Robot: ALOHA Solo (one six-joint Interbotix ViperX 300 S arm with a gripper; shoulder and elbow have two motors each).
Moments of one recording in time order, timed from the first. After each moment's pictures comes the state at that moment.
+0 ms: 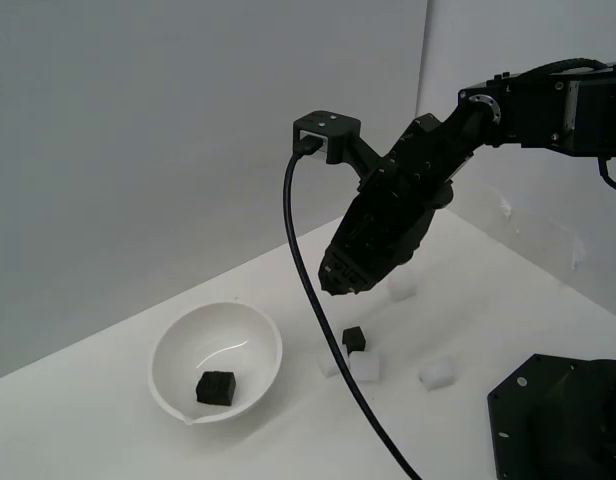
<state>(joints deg) -19.9 117.7 117.2 136.4 136.6 -15.1 45.3 8.3</state>
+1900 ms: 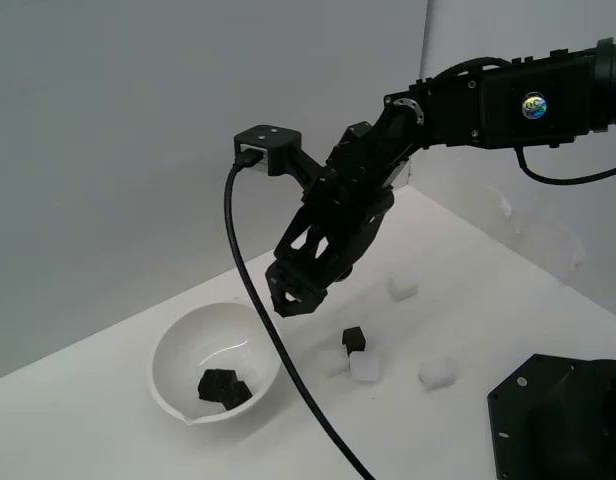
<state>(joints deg) -23.5 109.6 109.1 131.8 131.9 -17.3 44.1 9.0</state>
